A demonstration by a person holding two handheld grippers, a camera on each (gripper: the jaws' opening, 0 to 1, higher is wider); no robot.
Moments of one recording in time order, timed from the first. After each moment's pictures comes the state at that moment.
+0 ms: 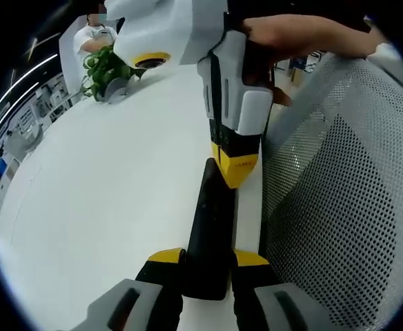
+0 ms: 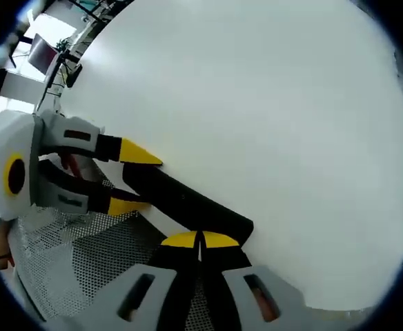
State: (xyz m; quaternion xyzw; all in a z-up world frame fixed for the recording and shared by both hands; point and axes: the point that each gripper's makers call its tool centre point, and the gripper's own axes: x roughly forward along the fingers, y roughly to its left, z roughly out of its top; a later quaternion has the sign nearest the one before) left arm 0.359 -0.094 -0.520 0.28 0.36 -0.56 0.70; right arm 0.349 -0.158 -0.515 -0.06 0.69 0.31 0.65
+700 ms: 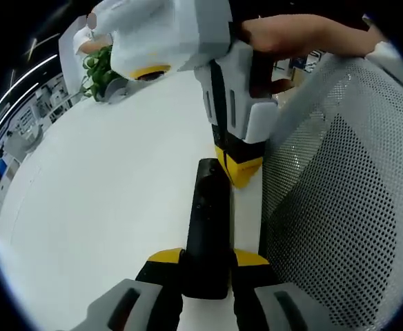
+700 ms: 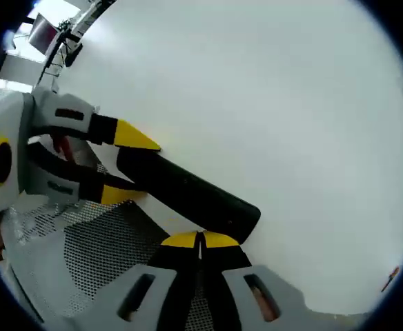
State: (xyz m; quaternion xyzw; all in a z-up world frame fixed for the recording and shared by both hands) left arm 0.358 -0.095 -0.519 0.28 0.36 -0.56 0.70; right arm 0.348 -0.144 -0.507 -0.03 0.69 0.33 0.64
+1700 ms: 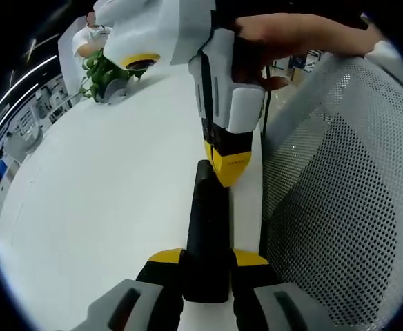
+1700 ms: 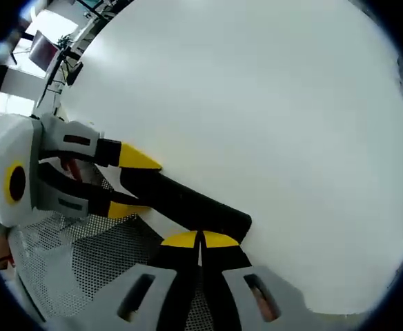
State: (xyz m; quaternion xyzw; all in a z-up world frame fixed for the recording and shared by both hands) left arm 0.359 -0.096 -0.522 0.28 0.35 -0.56 0.70; right arm 0.362 -0.155 -0.515 -0.07 0.68 0.31 0.66
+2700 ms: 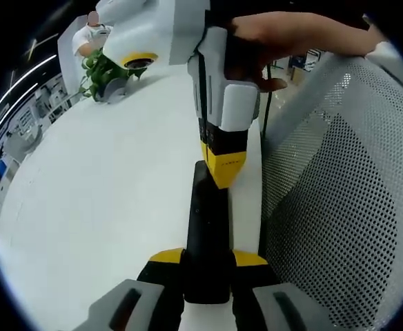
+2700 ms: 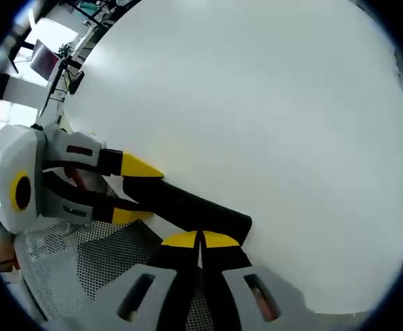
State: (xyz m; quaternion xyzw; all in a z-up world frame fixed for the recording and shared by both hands) left arm 0.358 -0.095 -0.520 0.28 0.36 -0.56 0.69; right arm 0.364 -0.157 -0.514 -0.05 0.68 0.31 0.66
